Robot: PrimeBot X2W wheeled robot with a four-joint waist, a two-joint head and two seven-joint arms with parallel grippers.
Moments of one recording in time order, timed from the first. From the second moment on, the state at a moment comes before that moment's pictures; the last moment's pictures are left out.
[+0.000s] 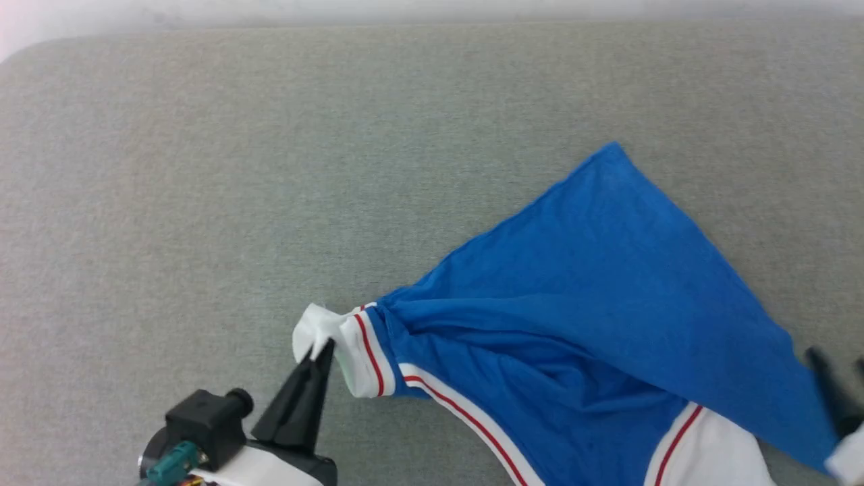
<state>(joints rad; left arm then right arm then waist) 0.14 0.36 -0.34 -0.39 -0.46 0.15 0.05 0.13 -0.12 -0.37 -0.16 0.41 0.13 0.49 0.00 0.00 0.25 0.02</state>
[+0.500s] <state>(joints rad) 0.06 0.30 -0.43 -0.38 -0.43 0.12 0.02 -0.35 -0.43 -0.19 -0.34 0.32 0.13 0.71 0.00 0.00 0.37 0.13</state>
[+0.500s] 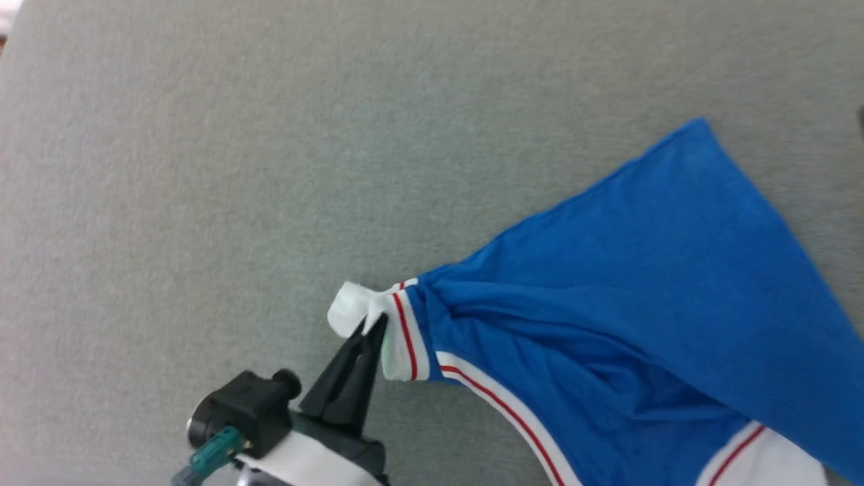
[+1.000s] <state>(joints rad) -0.03 0.24 -0.49 -0.32 -0.42 0.09 -0.02 -0.55 -0.51 0.00 0.02 0.35 0.13 0.87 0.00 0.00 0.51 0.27</state>
